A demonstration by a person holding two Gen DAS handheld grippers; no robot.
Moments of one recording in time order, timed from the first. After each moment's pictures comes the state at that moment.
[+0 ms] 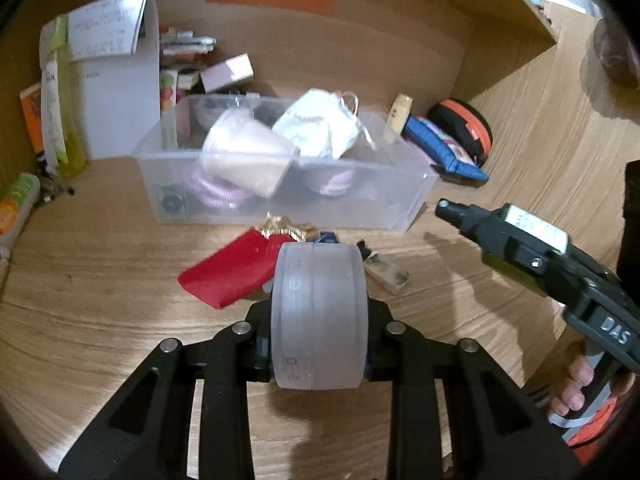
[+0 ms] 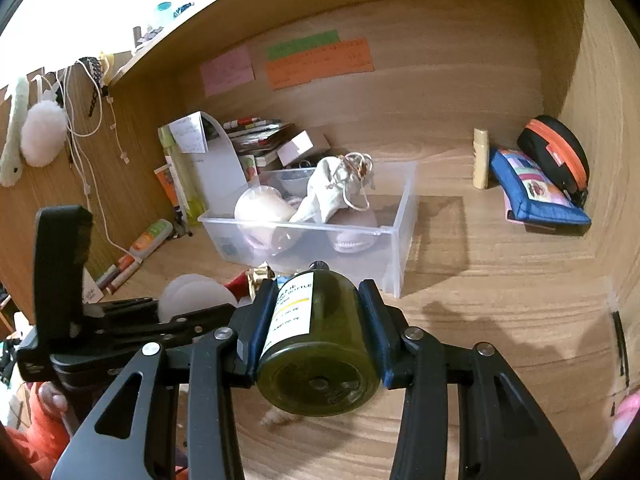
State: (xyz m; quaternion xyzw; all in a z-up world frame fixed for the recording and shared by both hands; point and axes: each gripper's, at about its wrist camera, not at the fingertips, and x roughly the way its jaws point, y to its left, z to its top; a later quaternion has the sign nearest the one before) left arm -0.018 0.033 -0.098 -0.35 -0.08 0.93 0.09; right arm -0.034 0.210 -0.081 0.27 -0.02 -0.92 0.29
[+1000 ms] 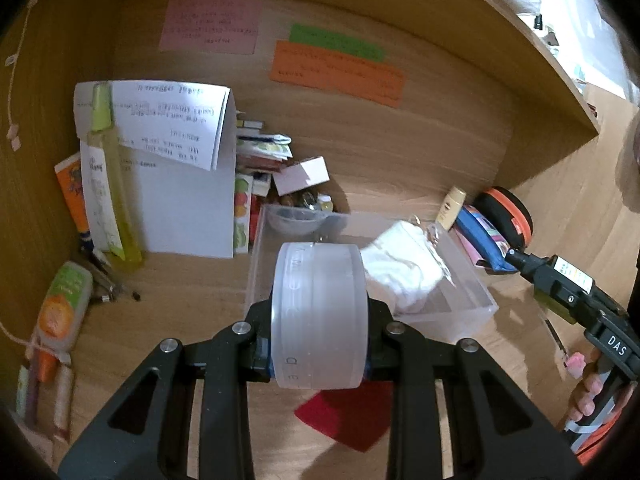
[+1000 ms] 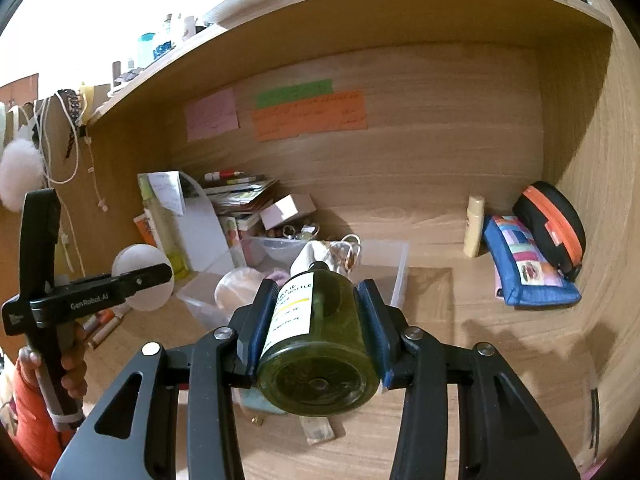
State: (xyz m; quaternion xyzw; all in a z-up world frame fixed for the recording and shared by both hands) left arm -0.070 -0.054 -0.032 -0.28 -0.10 0.95 0.04; right arm -0.080 0.189 -0.026 0.22 -0.01 -0.94 0.26
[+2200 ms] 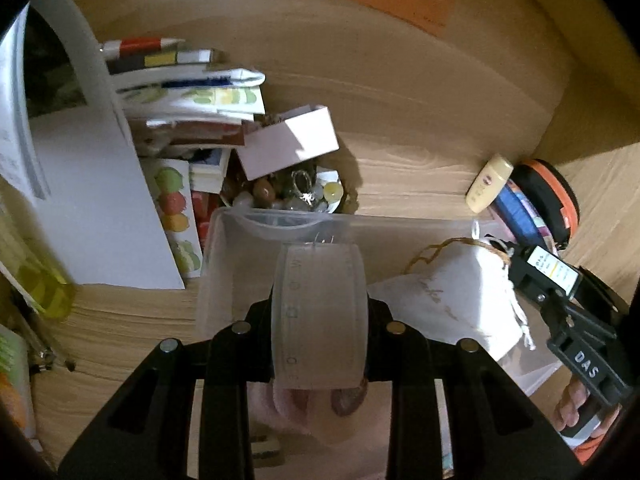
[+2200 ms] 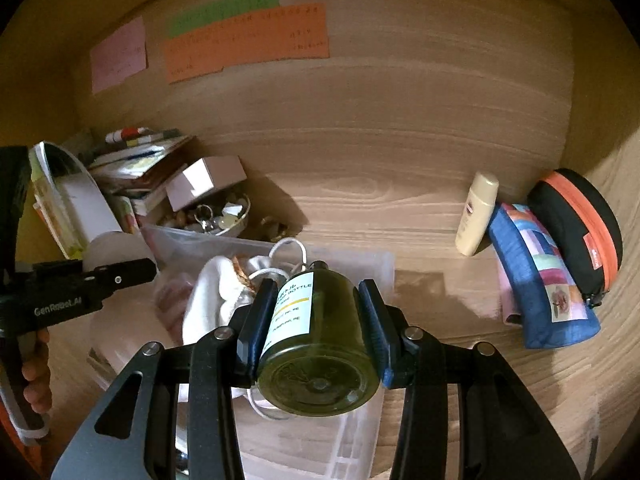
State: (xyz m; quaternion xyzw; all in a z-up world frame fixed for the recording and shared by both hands) left arm -0.209 -0.050 -0.076 -0.39 -0.09 0.91 0.06; right arm -0.205 0.139 -0.066 0.31 0.04 -0.94 0.16
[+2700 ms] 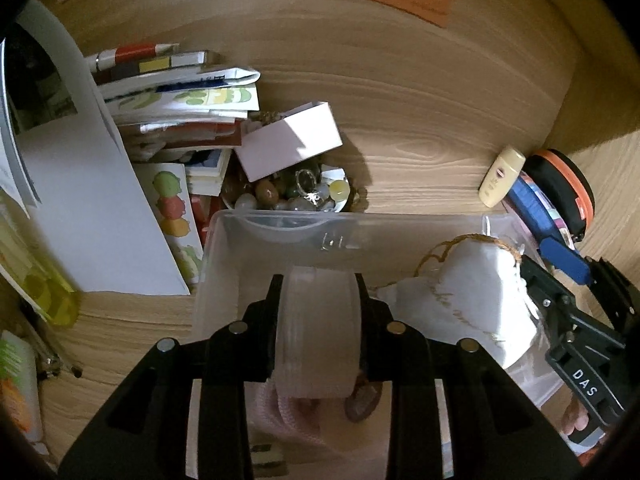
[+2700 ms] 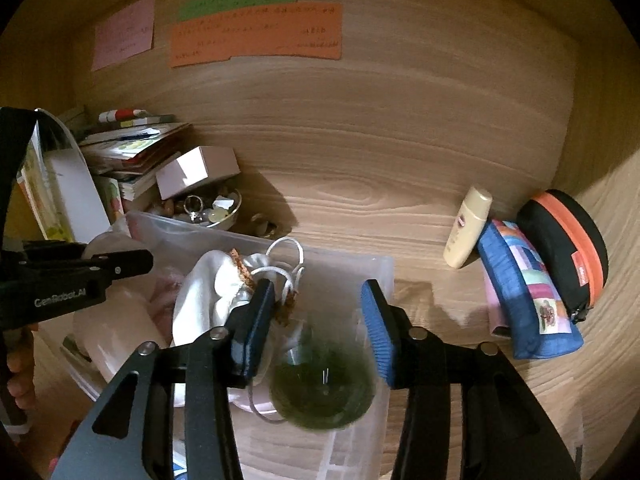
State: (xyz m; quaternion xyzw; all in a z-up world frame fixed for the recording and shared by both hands) left arm -0.211 -0.040 -0.079 -0.39 -0.06 0.92 0.05; right arm -0.201 0.125 -0.071 0.29 0.09 -0.94 0.13
